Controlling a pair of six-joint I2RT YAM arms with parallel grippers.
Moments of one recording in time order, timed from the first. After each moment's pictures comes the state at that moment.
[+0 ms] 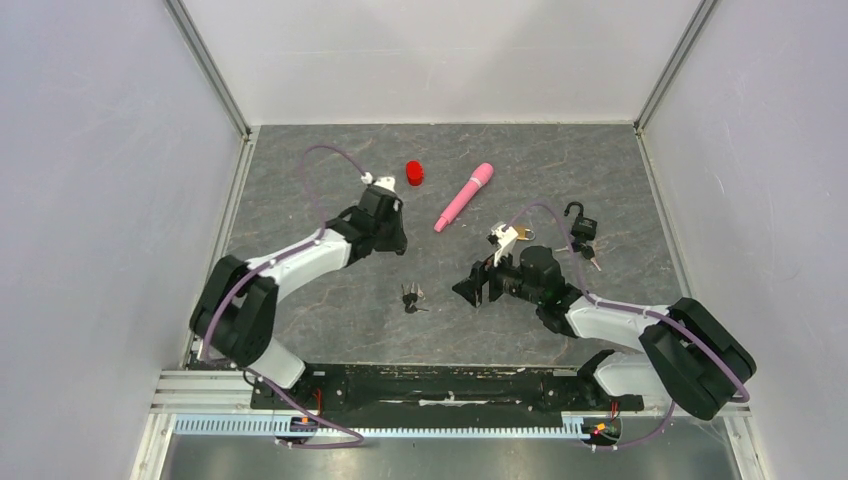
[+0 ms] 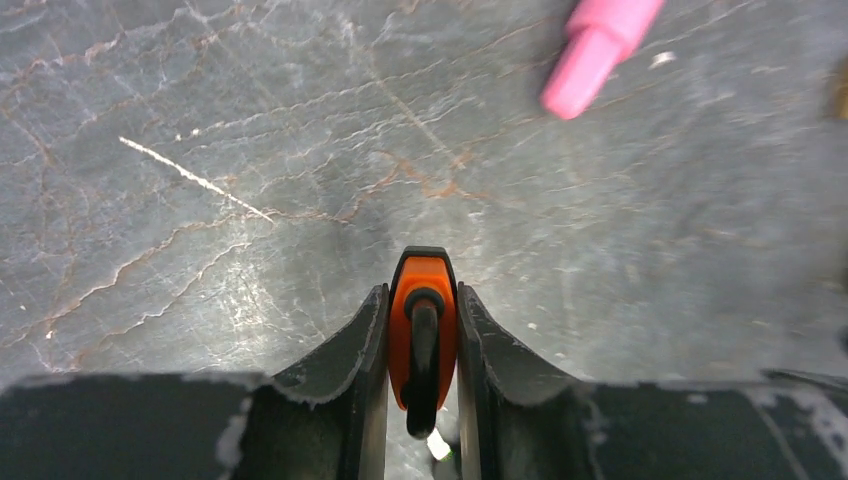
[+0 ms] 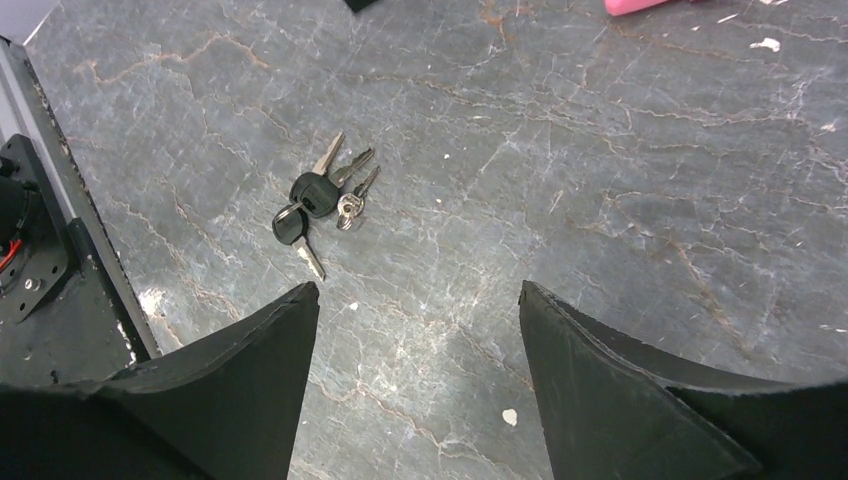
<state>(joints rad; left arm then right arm) -0.59 1.59 0.94 -0.20 -0.18 -0.48 0.63 1.28 0.33 0.59 -0.32 0.26</state>
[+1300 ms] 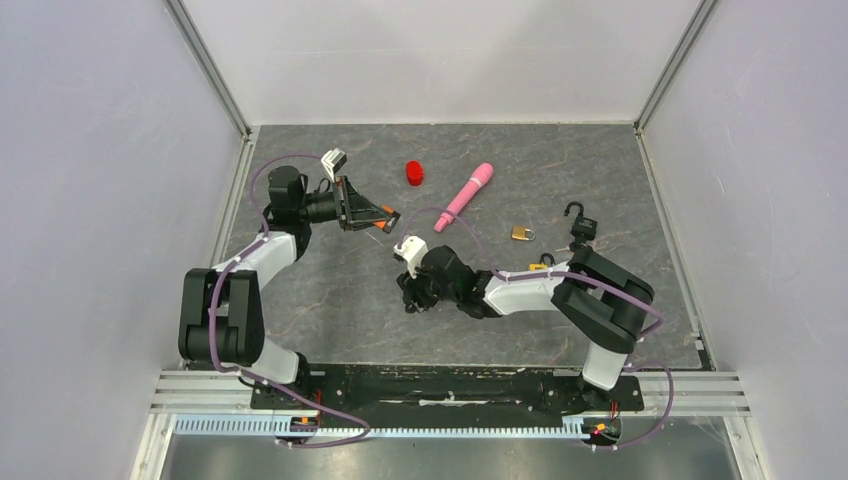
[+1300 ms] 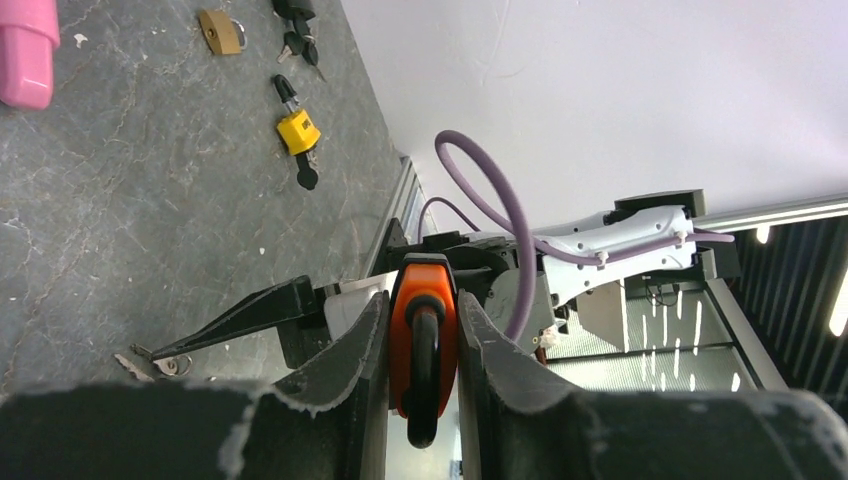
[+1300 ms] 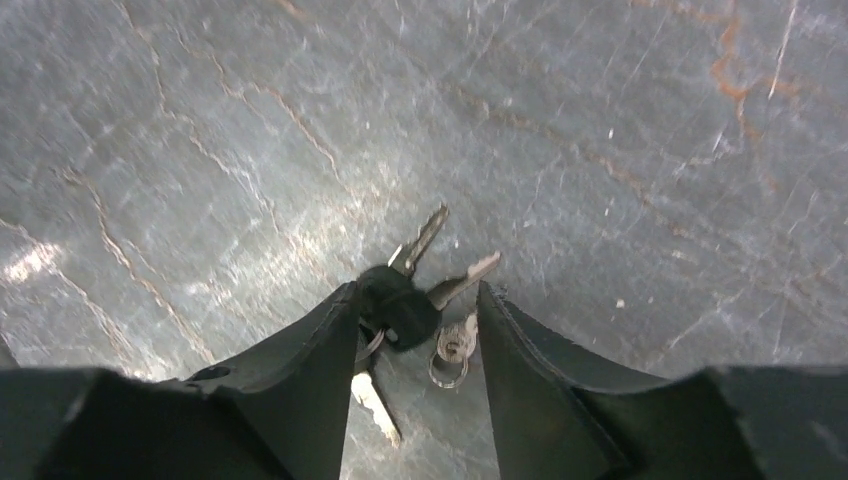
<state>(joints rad) -0.05 1.49 0.80 0.50 1.28 -1.01 1.00 1.77 0.83 0.33 0.01 0.10</state>
